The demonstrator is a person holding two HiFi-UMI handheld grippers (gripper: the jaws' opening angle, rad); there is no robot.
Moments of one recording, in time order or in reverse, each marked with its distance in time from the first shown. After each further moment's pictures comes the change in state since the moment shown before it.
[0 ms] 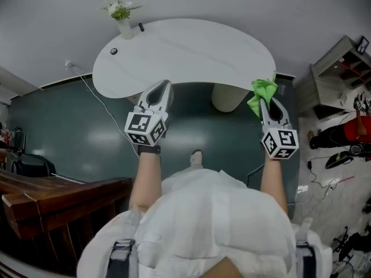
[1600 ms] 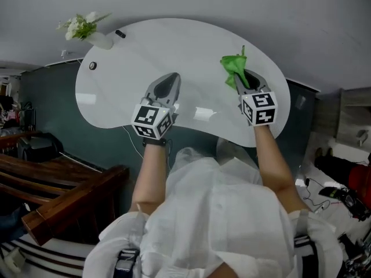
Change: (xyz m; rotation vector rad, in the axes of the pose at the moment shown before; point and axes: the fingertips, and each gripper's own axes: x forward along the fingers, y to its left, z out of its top) left arm 0.368 0.089 -0.086 -0.060 0.237 0.108; right arm 0.441 -0.129 -0.085 -0.017 0.317 0.369
